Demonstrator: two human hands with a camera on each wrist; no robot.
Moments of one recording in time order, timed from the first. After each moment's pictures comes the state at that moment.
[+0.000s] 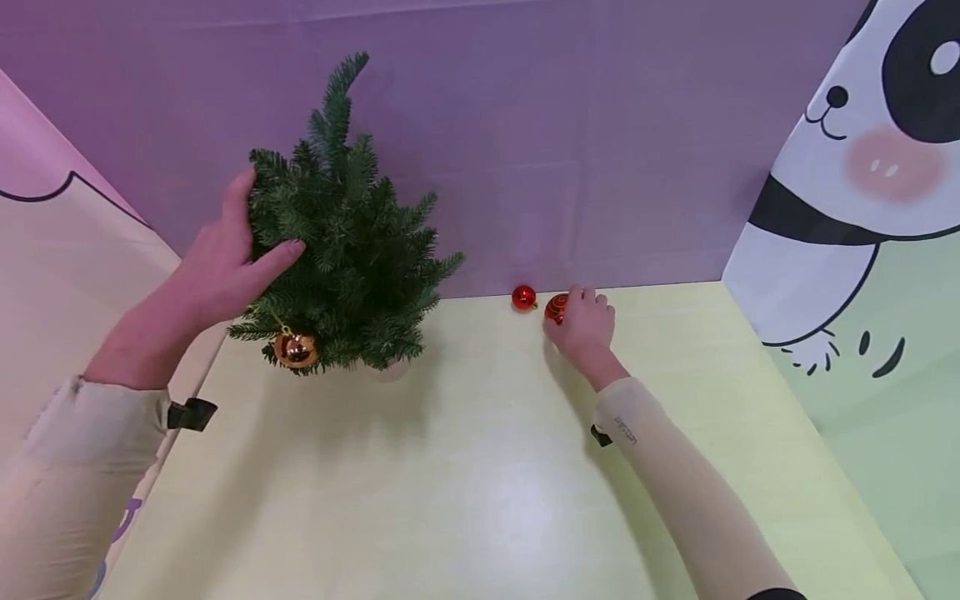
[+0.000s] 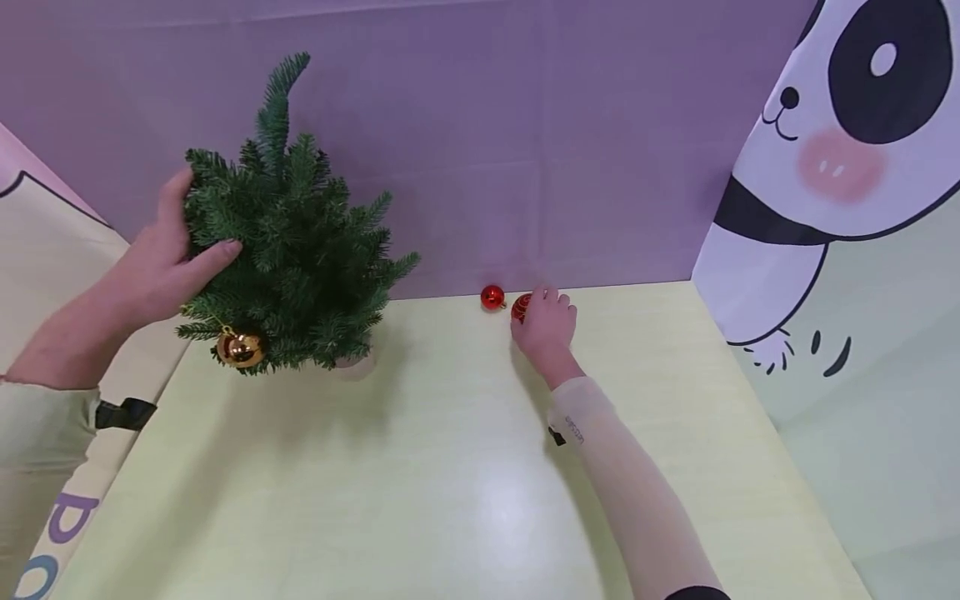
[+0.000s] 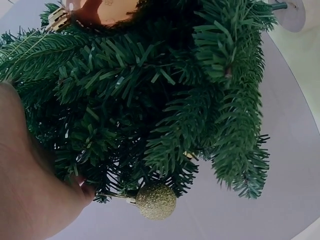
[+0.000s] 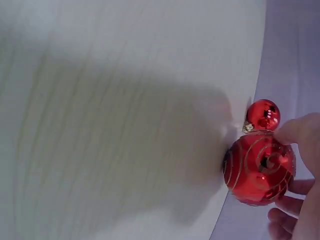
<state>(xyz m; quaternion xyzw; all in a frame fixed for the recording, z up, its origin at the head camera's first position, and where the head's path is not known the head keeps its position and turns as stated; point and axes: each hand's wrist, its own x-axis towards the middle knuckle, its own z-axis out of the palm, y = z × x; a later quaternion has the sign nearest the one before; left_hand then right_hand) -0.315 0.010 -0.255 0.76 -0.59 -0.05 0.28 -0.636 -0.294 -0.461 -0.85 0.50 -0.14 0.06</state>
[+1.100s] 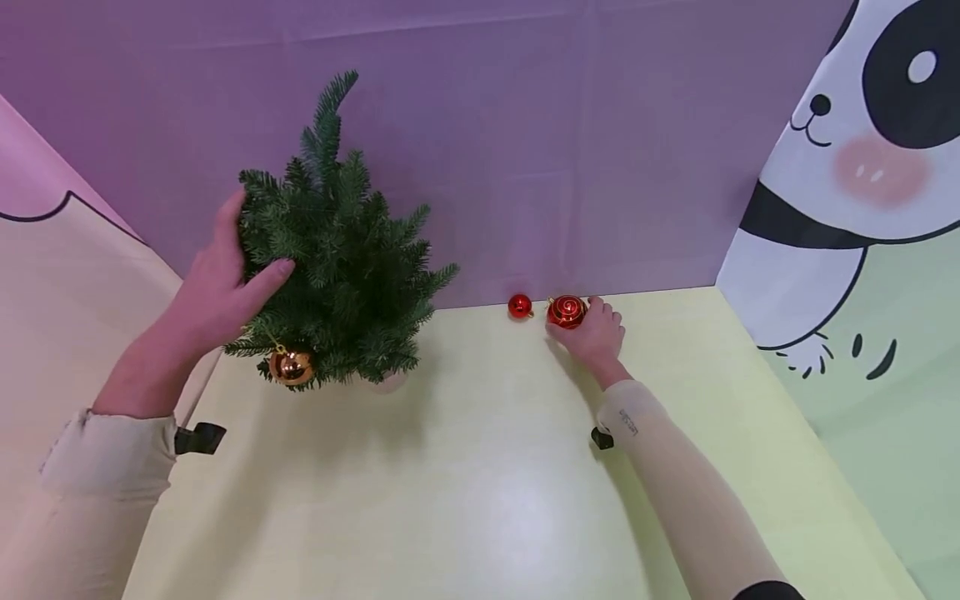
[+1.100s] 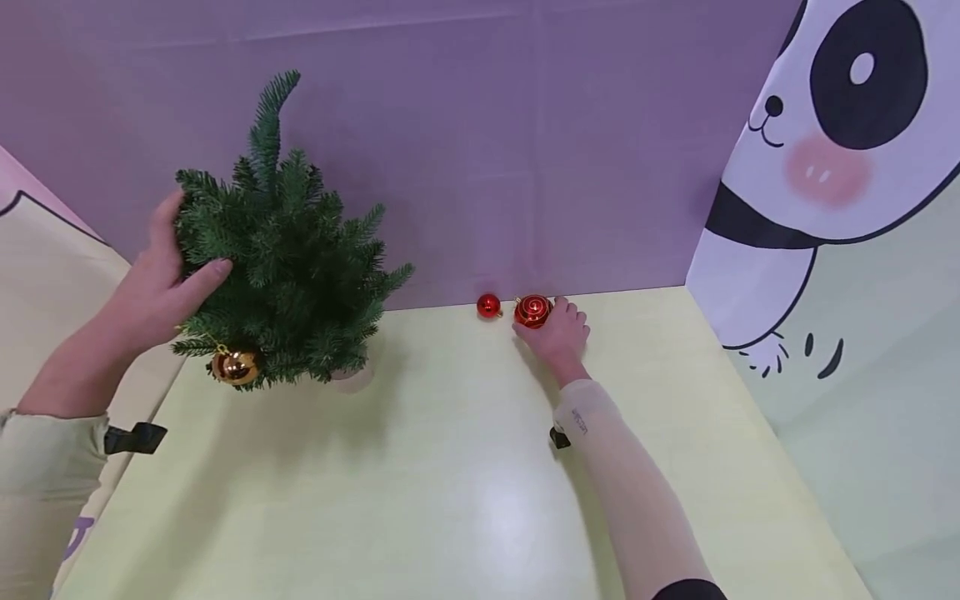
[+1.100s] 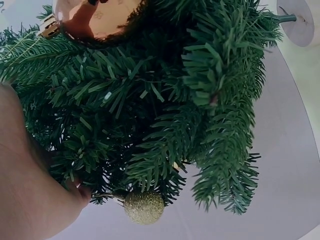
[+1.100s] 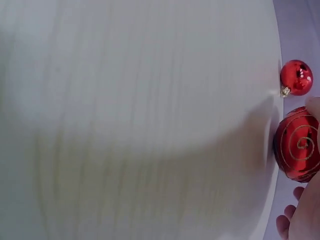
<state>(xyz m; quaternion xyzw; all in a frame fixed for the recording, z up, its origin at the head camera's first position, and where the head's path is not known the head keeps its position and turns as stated) -0.315 0.009 -0.266 0.73 -0.59 -0.02 0.33 -0.654 -0.318 -0.487 -0.79 0.55 -0.21 0.19</state>
